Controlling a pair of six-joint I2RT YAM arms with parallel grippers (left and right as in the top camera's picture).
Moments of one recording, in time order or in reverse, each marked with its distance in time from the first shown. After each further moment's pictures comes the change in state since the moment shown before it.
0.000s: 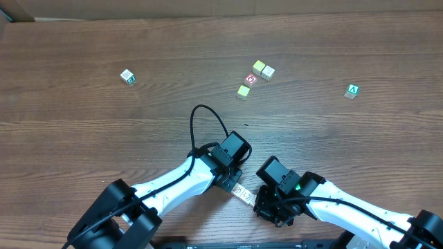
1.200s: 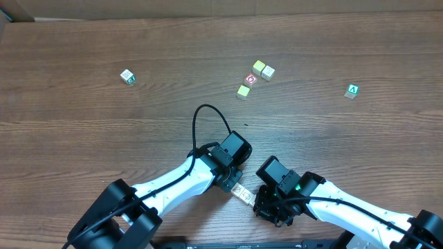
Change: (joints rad) left arm 0.000 0.001 0.000 0.016 -0.003 0.099; right arm 0.000 0.000 0.000 0.006 -0.006 0.000
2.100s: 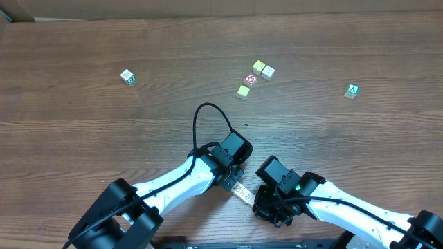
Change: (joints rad) left arm 0.000 0.005 -0.002 0.036 -0.013 0.026; right arm 0.000 0.000 0.000 0.005 -0.017 0.015
